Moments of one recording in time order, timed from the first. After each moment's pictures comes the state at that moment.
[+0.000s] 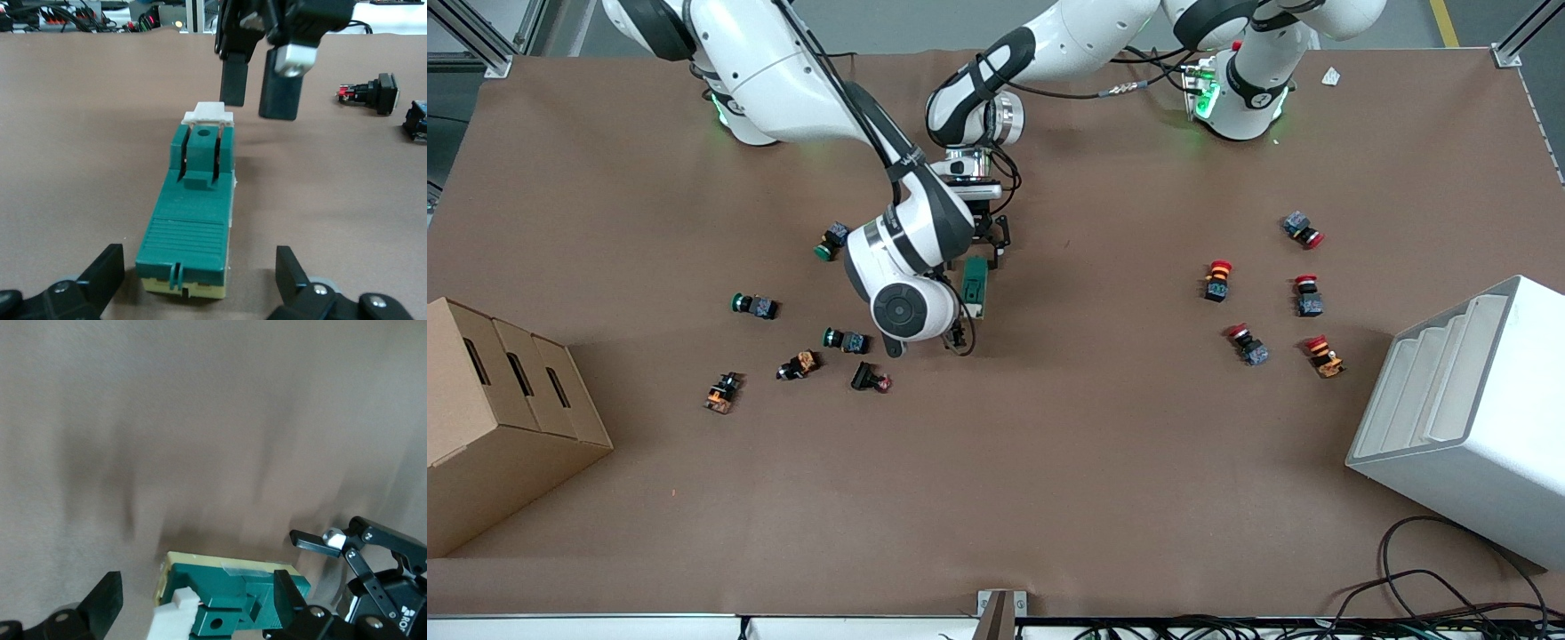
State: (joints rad) left arm -0.94 0.90 -0.40 -1.77 1.74 1.91 -2.52; right arm 0.68 0.76 -0.04 -1.49 0.36 1.97 1.79
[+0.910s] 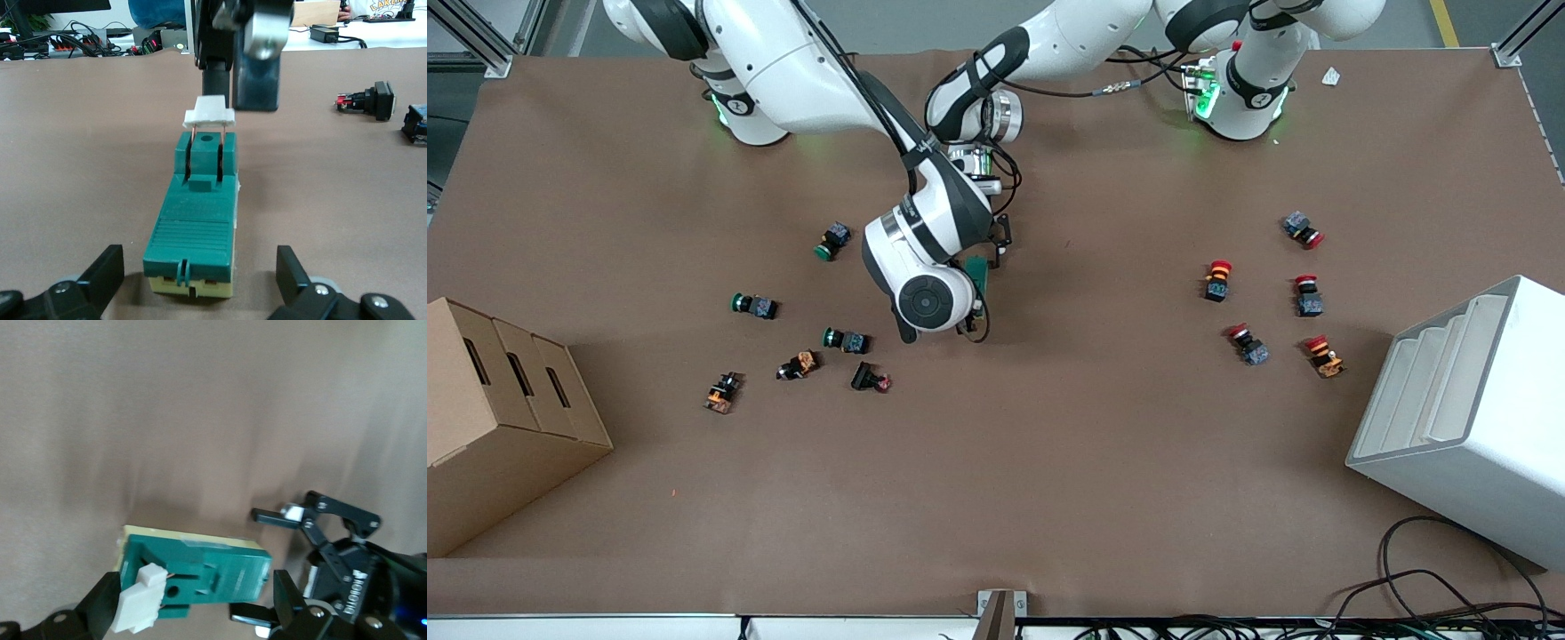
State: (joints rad) left arm -0.97 0.92 -0.40 -1.76 1.77 1.85 -2.52; right arm 0.71 0.77 -0.05 -1.42 0.36 1.82 1.84
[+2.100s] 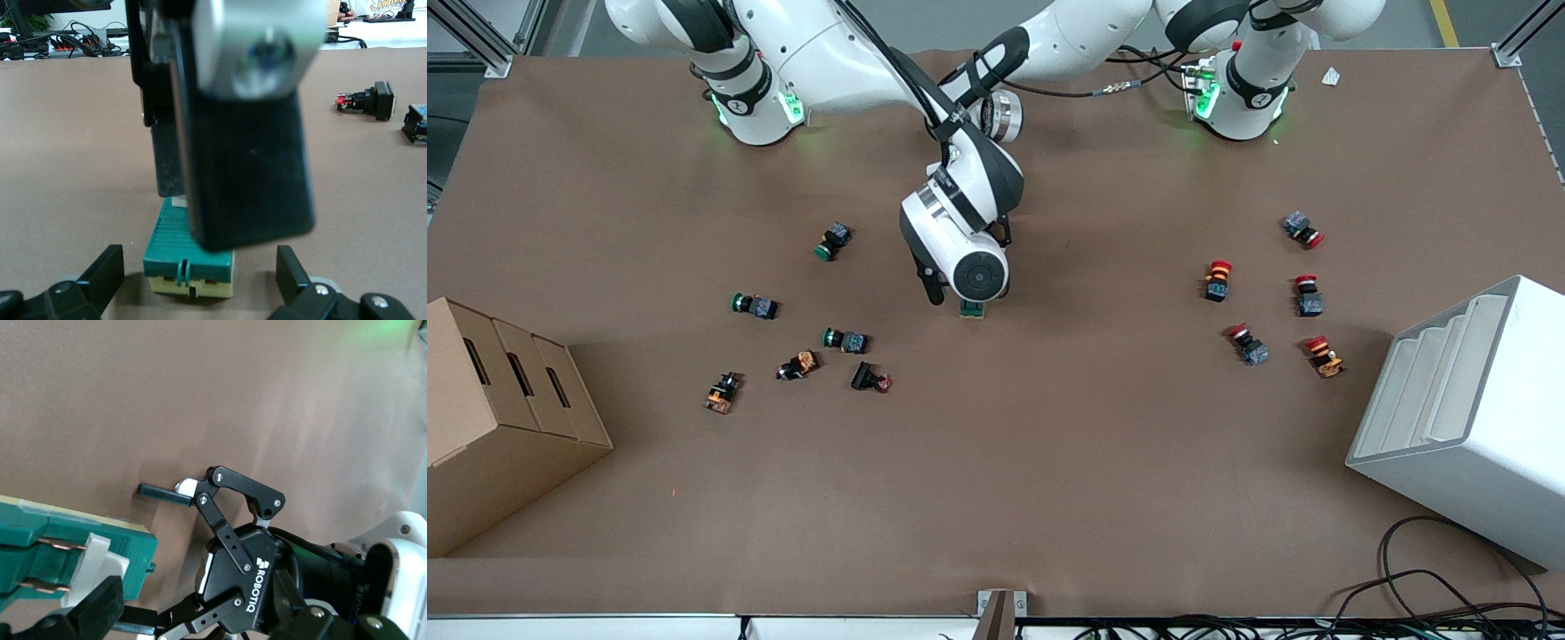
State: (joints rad) left arm -0.97 0.92 -0.40 -1.76 1.77 1.85 -2.52; right arm 0.81 0.77 -0.04 -1.44 0.37 1.68 1.85
